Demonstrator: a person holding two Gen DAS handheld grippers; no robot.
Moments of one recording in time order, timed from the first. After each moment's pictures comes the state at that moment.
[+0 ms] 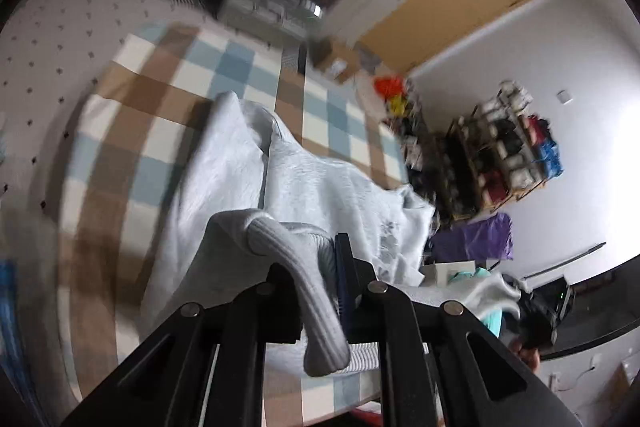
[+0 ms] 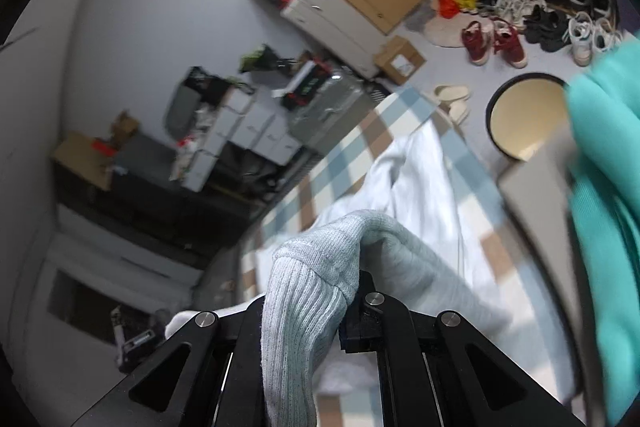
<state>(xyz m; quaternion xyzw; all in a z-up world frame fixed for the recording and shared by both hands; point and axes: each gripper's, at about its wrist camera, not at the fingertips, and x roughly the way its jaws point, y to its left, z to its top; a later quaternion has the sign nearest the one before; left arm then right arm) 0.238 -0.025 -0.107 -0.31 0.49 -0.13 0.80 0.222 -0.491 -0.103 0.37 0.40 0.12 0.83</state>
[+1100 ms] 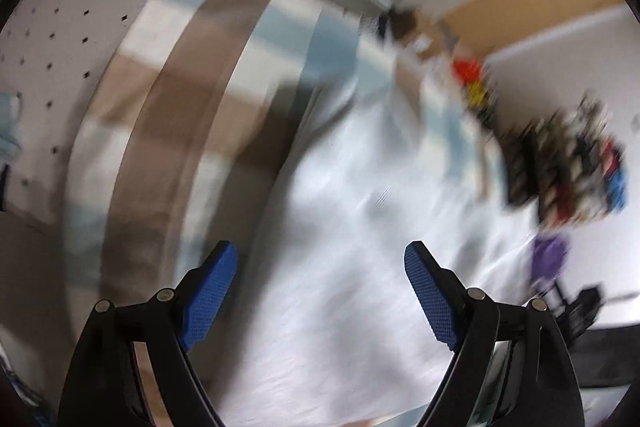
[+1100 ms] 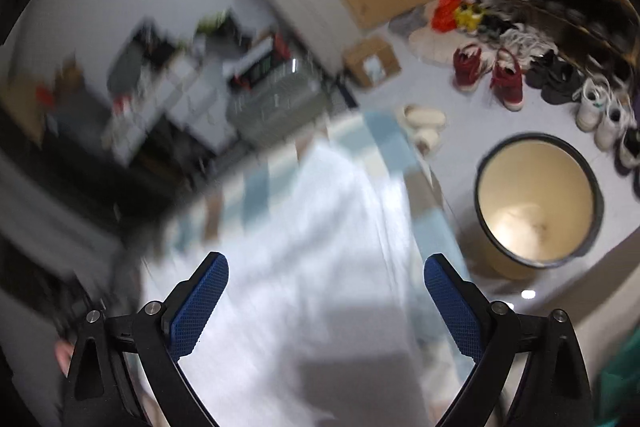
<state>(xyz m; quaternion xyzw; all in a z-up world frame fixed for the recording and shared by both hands) 0.291 0.036 -0.205 -0.28 0.58 -0.03 0.76 0.328 -0.469 -0.189 0.19 0.48 0.09 0.85</state>
